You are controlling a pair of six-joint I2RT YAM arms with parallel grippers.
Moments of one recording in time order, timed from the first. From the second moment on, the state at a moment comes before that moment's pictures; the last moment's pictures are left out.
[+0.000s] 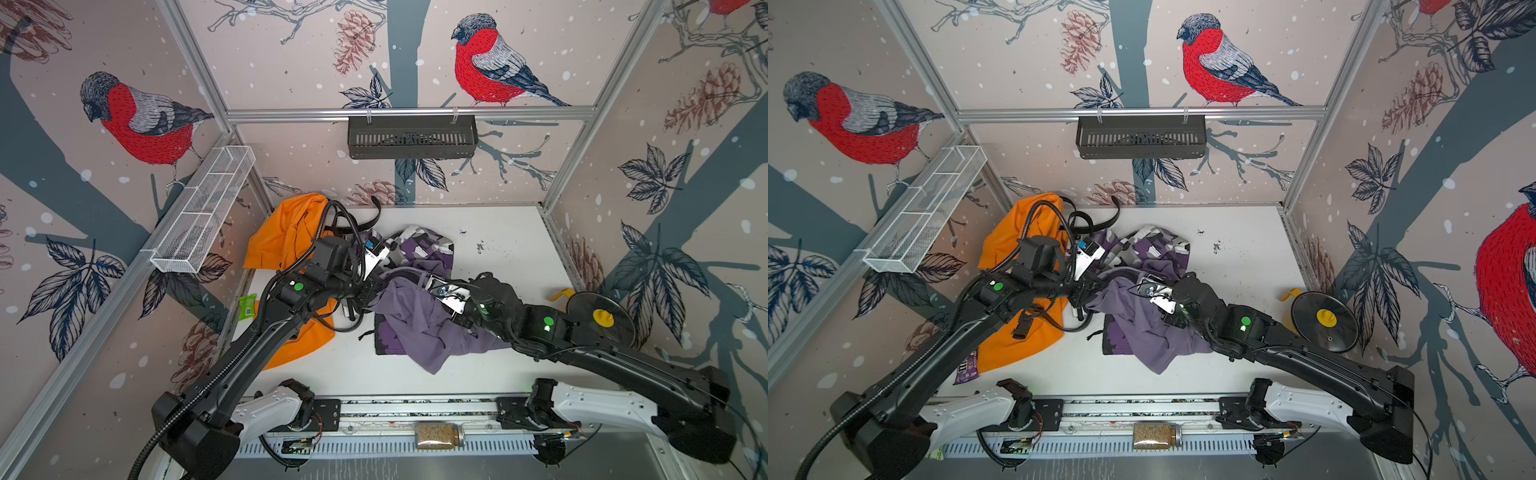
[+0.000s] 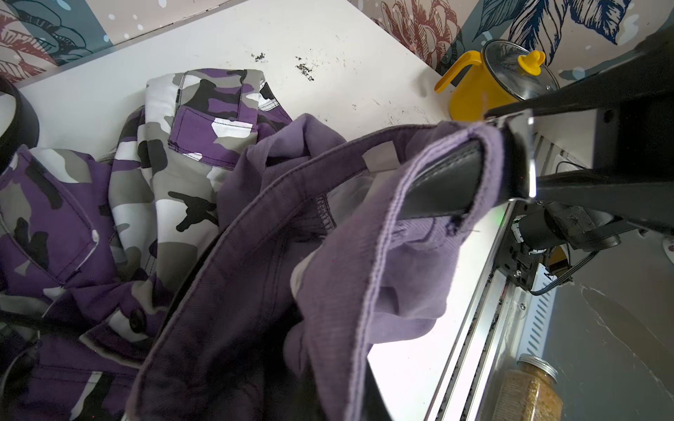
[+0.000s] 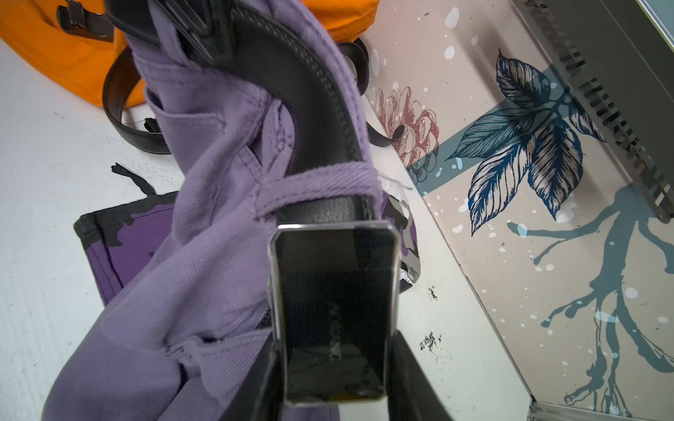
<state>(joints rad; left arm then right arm) -0.51 1.12 1.11 -0.72 0.47 0.09 1.06 1.01 0.97 -0.51 0.33 -0.45</state>
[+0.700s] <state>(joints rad) -0.81 1.10 1.01 -0.33 0.18 -0.04 0.75 1.13 1.27 -0.85 -0.15 -0.34</state>
